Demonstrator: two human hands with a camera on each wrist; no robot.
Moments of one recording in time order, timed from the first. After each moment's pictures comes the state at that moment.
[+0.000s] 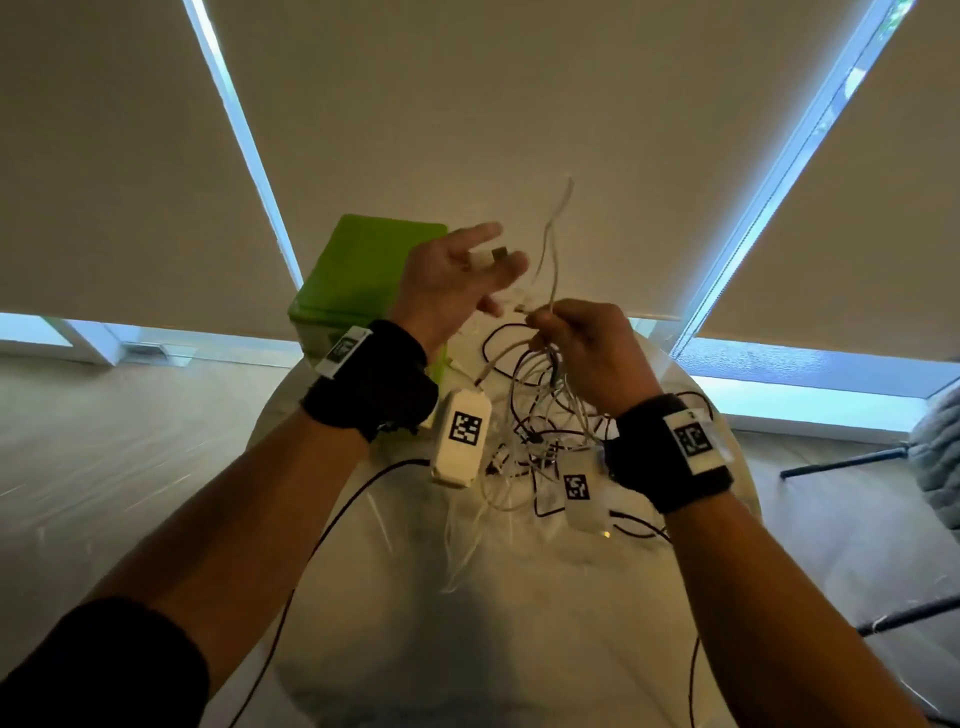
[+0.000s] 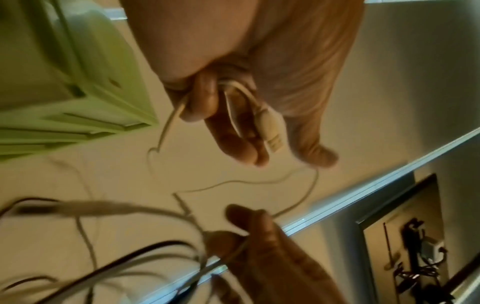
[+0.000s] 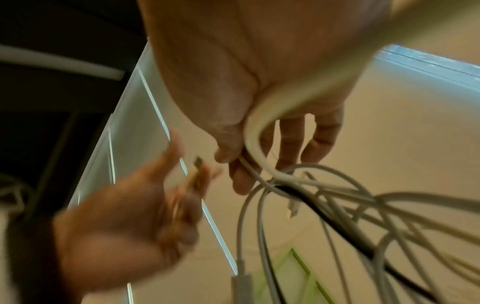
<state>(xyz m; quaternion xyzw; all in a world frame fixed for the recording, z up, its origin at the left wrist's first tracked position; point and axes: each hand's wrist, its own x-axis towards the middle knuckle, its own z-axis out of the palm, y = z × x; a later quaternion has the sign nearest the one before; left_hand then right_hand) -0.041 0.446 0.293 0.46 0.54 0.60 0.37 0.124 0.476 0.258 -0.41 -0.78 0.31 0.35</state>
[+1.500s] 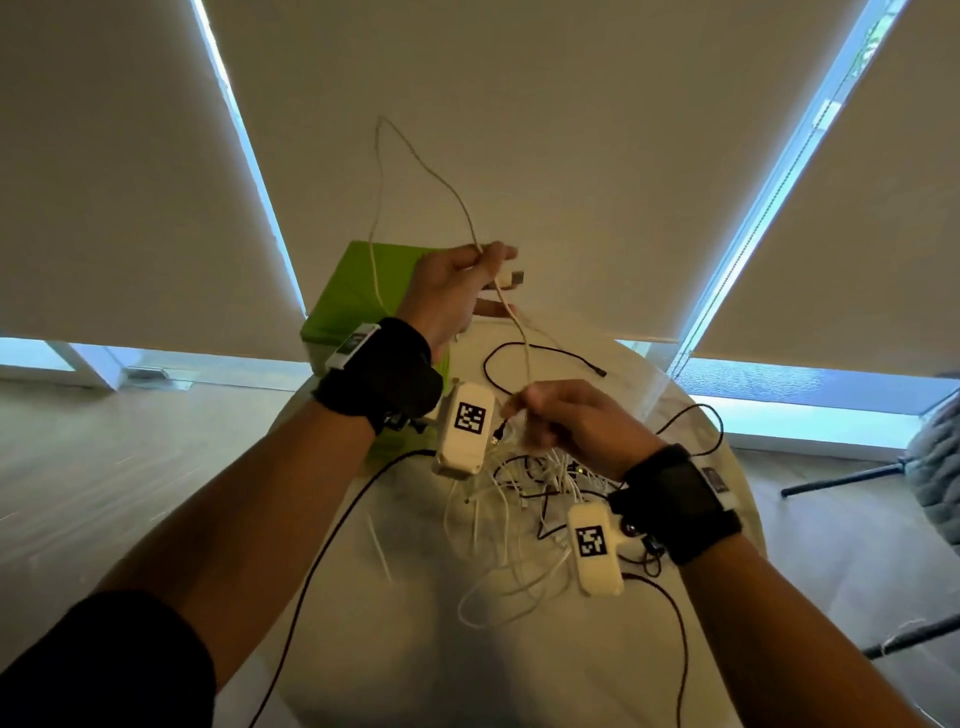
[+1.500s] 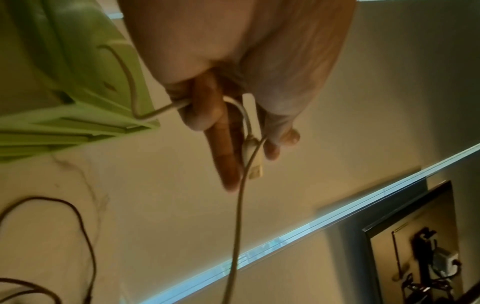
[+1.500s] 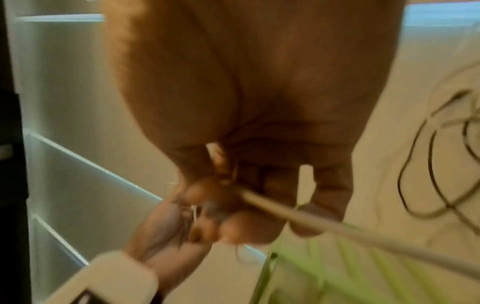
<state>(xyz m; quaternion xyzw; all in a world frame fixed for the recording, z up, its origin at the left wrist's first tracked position) -0.045 0.442 0.308 0.44 0.54 0.58 0.42 0.136 0.442 0.237 -0.33 -0.67 0.64 0.20</state>
